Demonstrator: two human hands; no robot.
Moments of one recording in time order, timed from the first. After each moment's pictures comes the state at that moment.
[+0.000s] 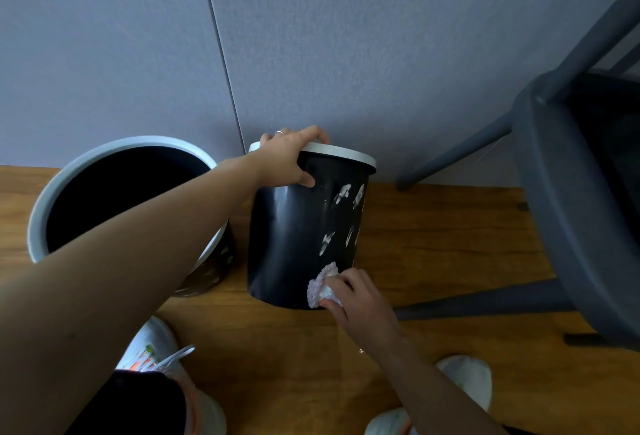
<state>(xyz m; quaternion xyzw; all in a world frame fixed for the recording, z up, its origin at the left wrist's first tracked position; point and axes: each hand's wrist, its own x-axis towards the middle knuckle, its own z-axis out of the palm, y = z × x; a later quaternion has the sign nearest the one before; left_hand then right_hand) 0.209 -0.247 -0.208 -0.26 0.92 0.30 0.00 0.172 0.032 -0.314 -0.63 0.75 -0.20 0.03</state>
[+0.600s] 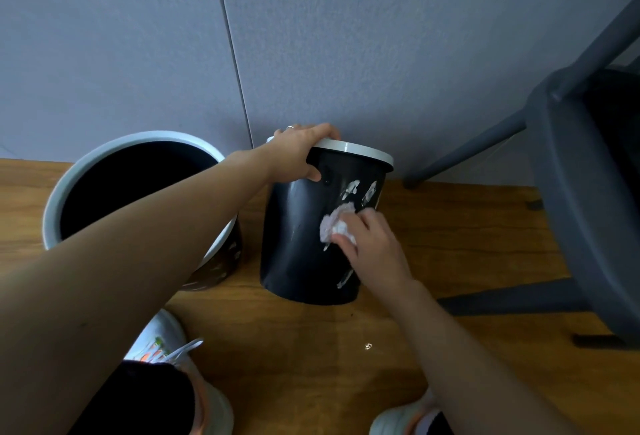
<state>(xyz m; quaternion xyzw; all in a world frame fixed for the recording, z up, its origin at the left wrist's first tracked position) 0.210 -0.251 -0.209 -0.23 0.93 0.29 0.01 0.136 -0.025 -0.283 -0.57 0.79 -0.22 0.02</state>
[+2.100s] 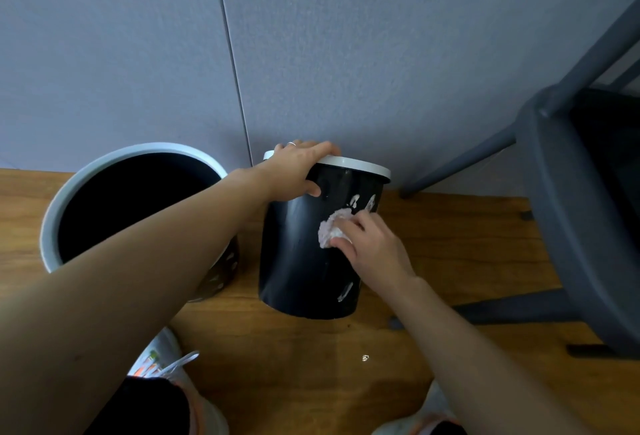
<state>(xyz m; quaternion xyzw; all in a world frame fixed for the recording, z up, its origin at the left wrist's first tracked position) 0.213 -0.249 -0.218 -0.19 0.95 0.25 0.00 0.124 -0.033 -0.261 -0.64 0.75 -0.17 -0.01</state>
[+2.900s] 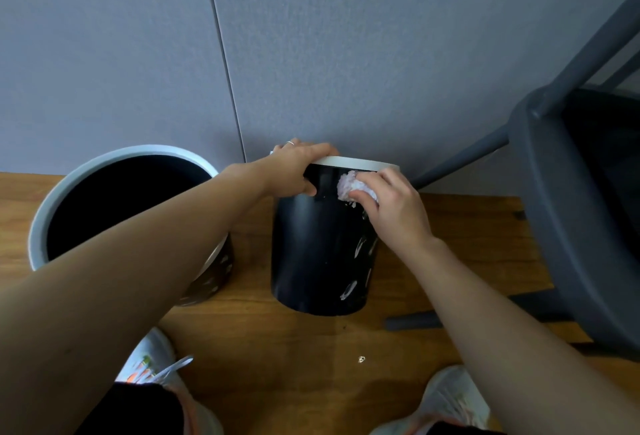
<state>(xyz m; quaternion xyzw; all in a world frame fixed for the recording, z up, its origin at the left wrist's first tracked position) 0.205 -0.249 -0.208 -0.18 0.94 0.29 0.02 0.076 -0.062 -0.228 -0.58 0.78 -0.25 -0.06</state>
